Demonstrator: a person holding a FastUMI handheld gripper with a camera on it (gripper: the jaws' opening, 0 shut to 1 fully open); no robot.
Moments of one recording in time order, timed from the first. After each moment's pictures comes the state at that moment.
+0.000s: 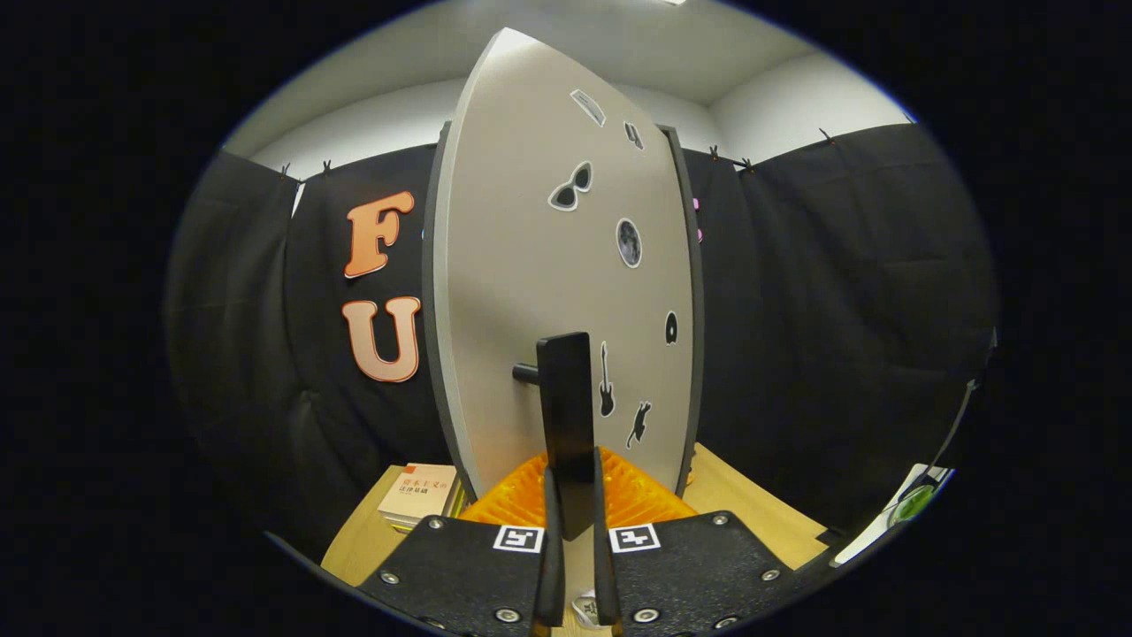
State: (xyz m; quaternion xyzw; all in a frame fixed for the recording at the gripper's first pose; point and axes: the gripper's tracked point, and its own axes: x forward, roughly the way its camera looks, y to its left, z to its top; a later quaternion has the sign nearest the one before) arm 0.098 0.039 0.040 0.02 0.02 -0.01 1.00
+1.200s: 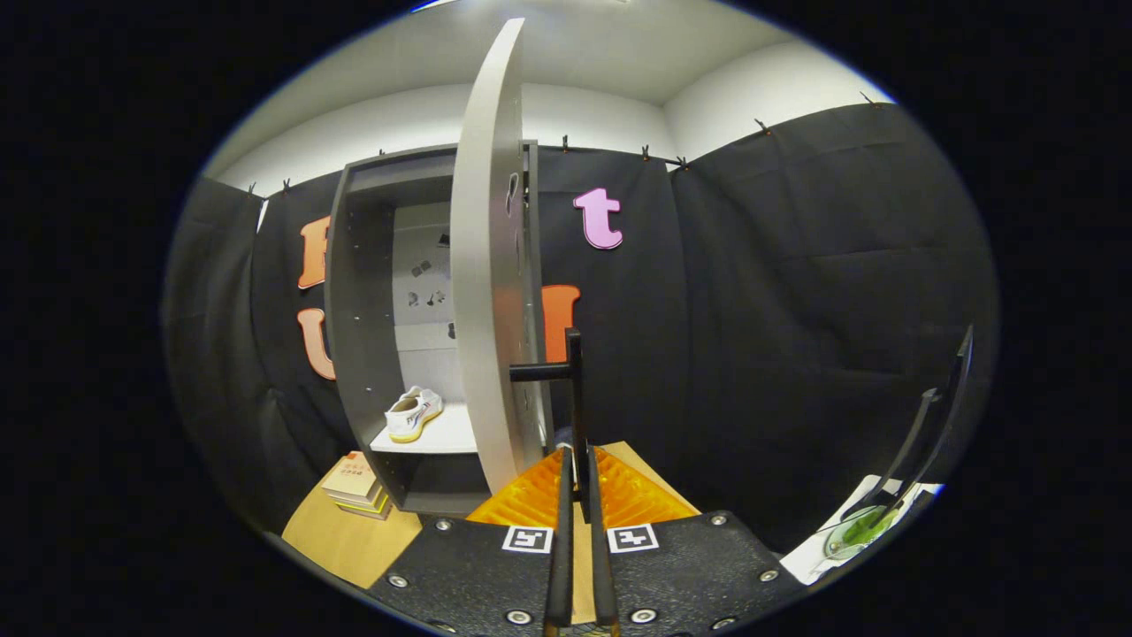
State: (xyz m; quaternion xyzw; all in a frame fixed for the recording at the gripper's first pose) arm 0.061 -0.144 0.028 0.02 0.02 -0.07 1.00
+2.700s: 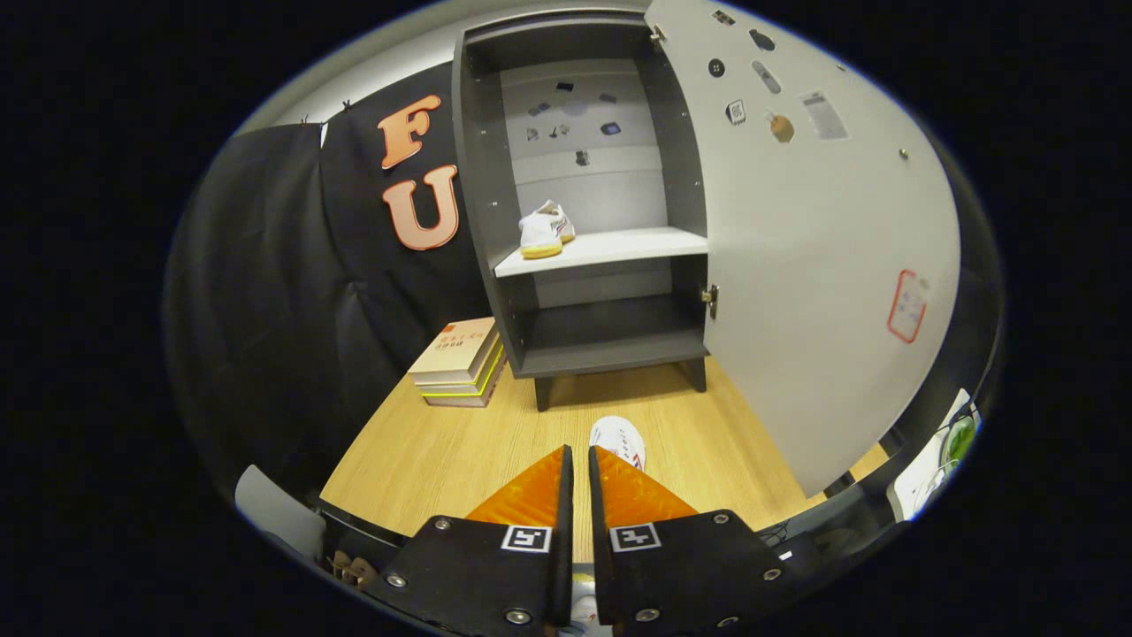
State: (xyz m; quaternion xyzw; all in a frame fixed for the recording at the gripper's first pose) arm 0.036 0.072 -0.204 0.04 0.23 0.10 0.97
